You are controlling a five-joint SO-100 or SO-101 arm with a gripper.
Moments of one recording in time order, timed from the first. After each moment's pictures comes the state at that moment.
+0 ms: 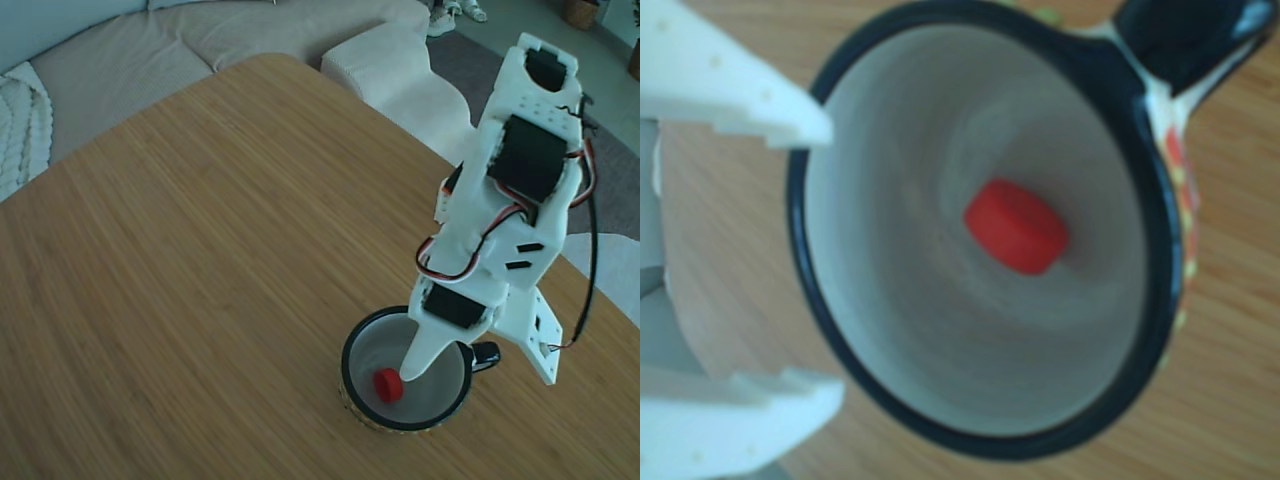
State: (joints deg) arm -22.9 95.4 89.0 80.9 -5.1
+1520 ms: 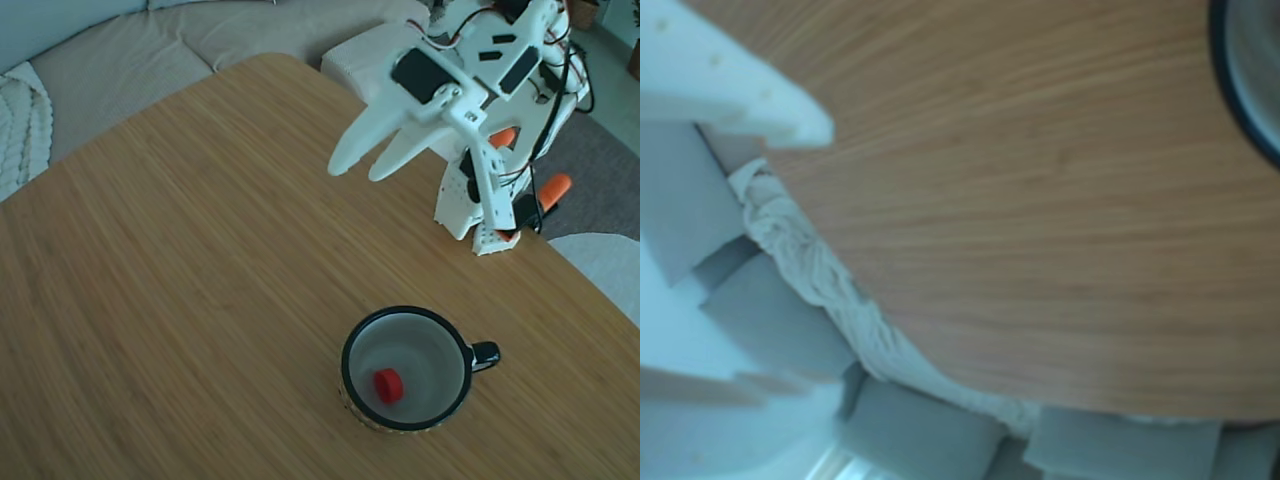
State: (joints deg) arm 6.8 135.8 99.1 81.5 -5.1
